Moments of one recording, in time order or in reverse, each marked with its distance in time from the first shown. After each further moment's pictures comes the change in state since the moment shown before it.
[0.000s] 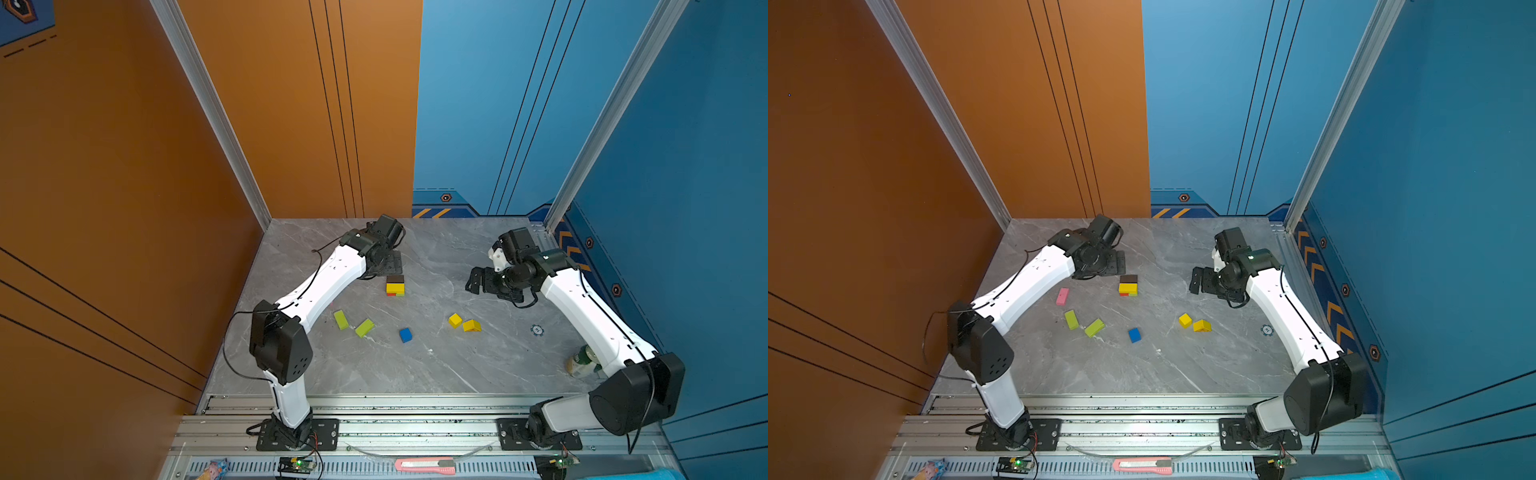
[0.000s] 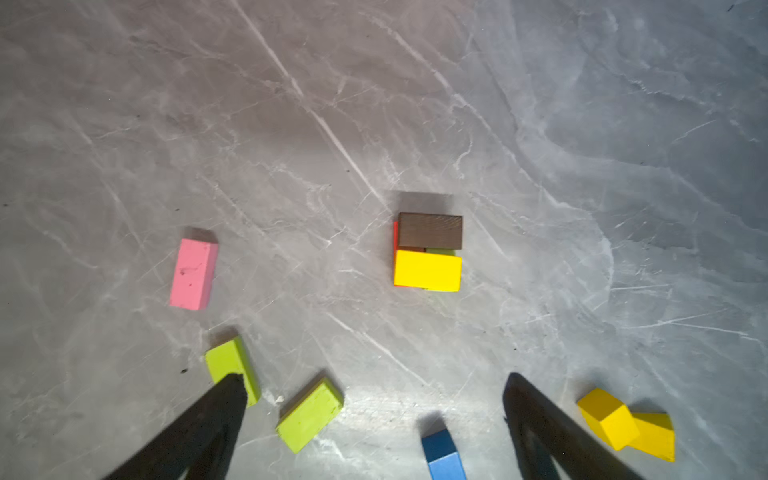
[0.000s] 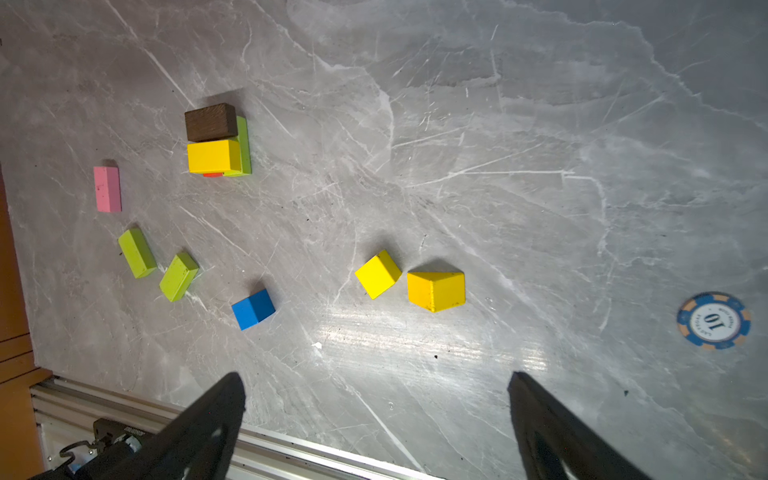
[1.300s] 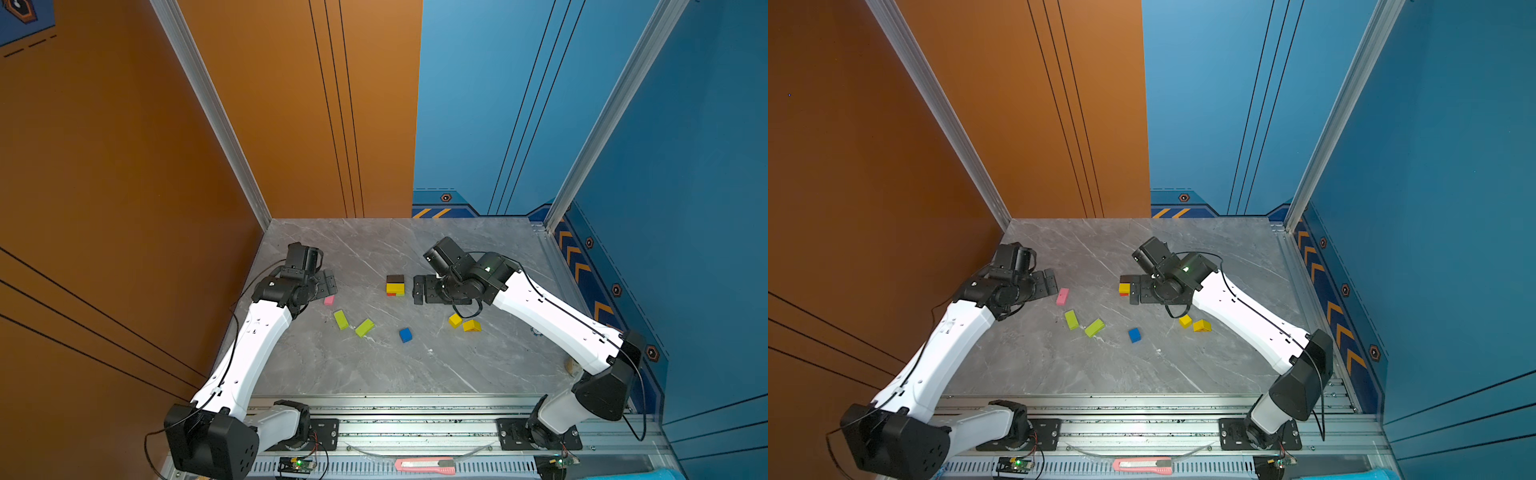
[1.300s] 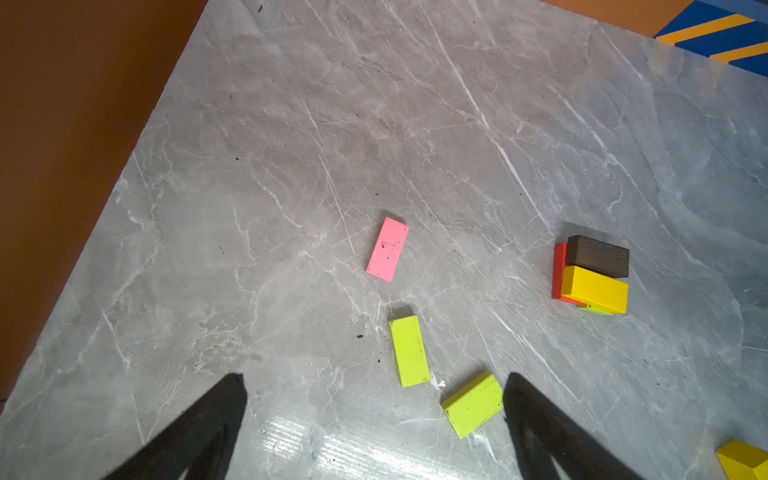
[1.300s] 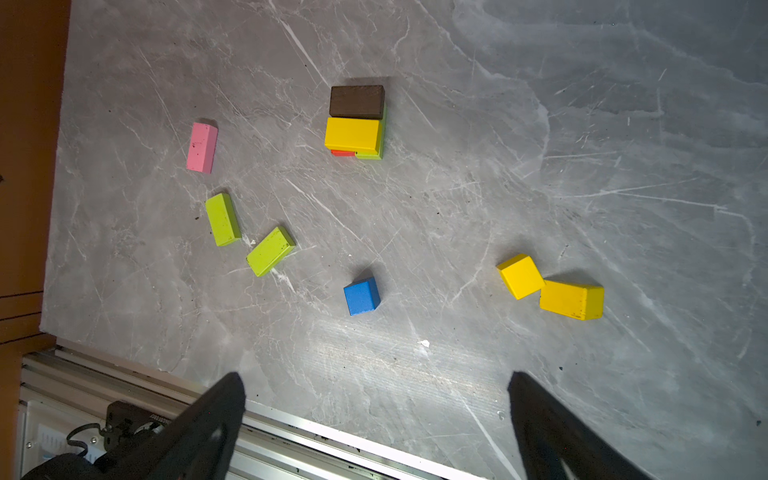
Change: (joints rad) left arm 0.381 -0.585 -0.583 0.203 0.062 0.194; right arm 0.521 0.157 0.266 -0.036 0.303 0.308
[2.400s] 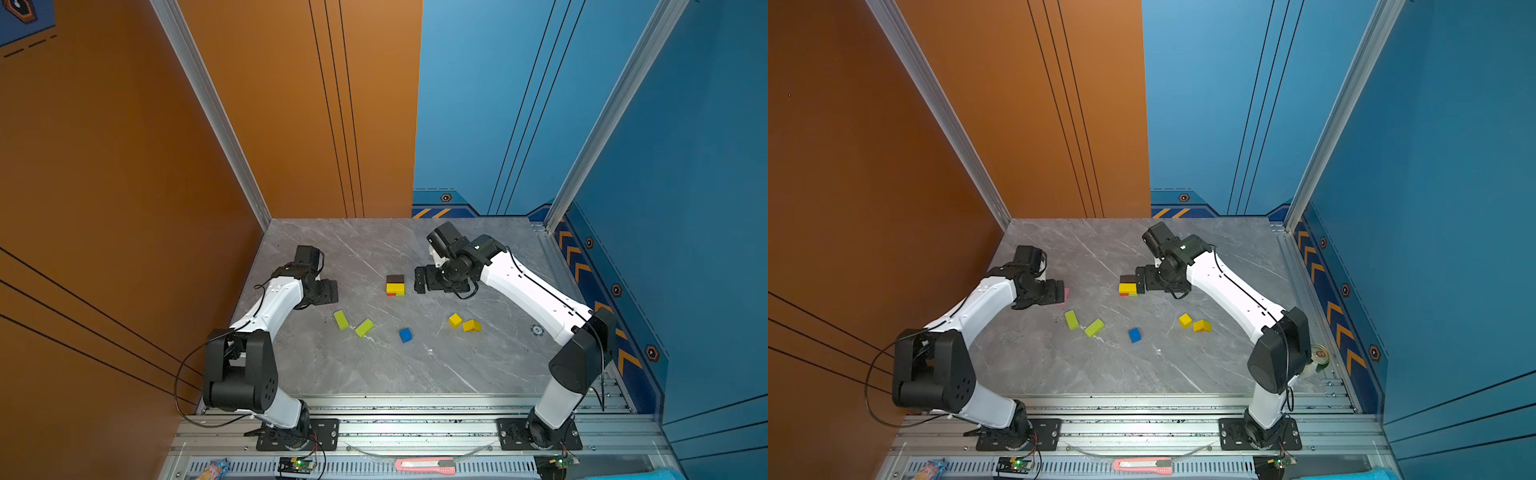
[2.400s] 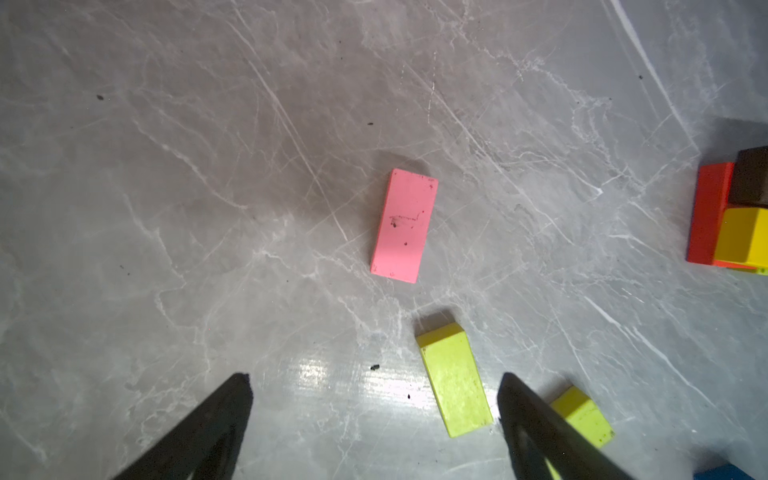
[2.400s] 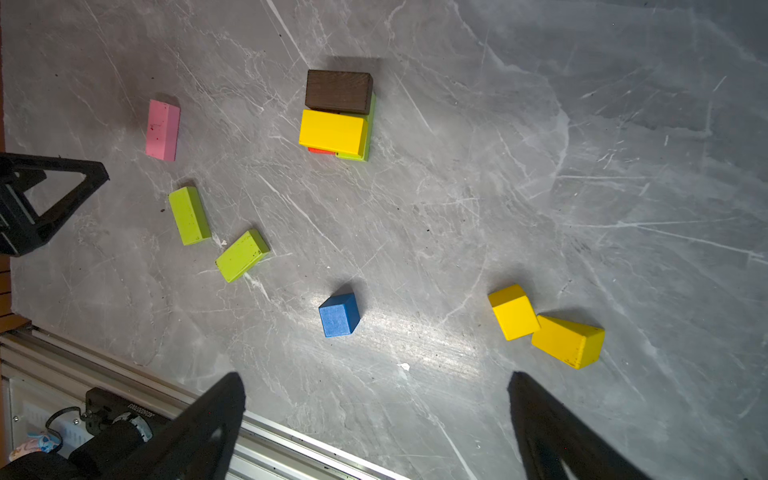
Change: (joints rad) left arm 0.123 0.361 -0.023 0.123 0.175 0.228; right arm -0.163 0.164 0.093 -0.015 -0.166 -0.181
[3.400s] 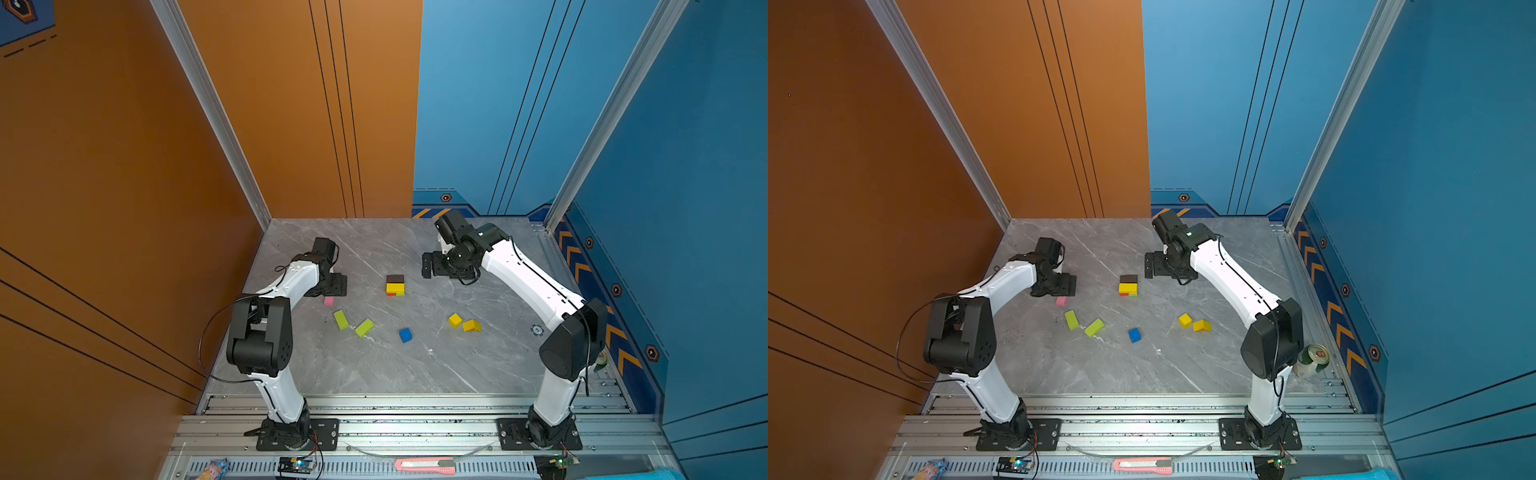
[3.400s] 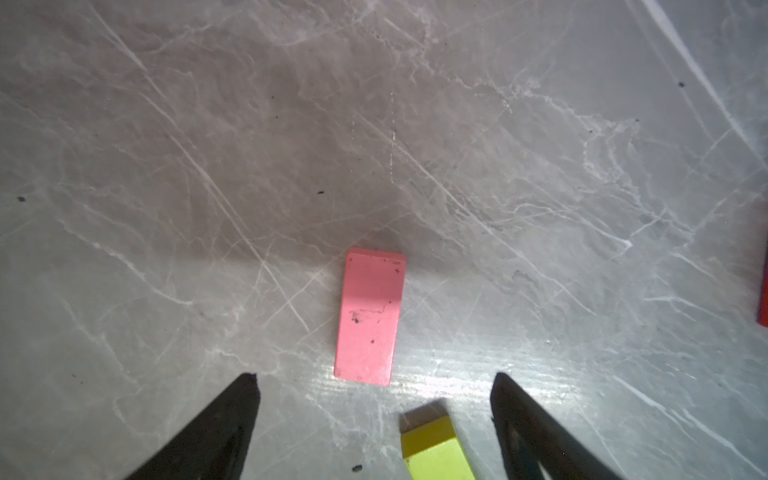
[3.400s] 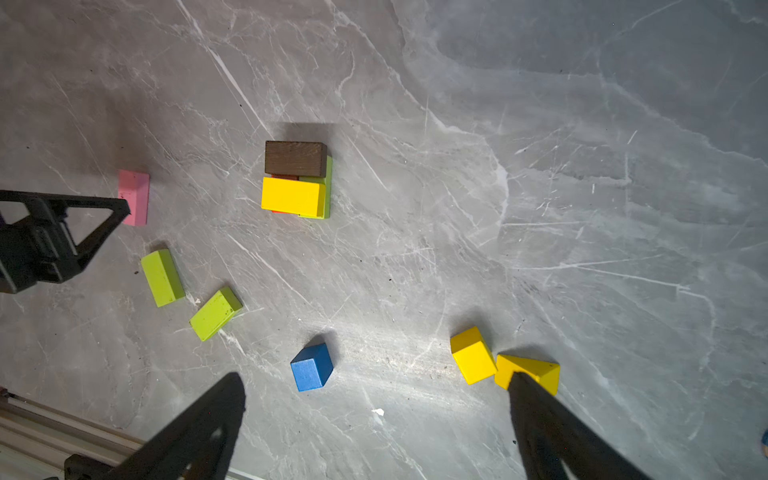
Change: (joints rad) left arm -0.066 0.240 0.159 0.024 -0.058 0.044; right arm -0.098 0.083 0.108 -0.007 0.018 -0.038
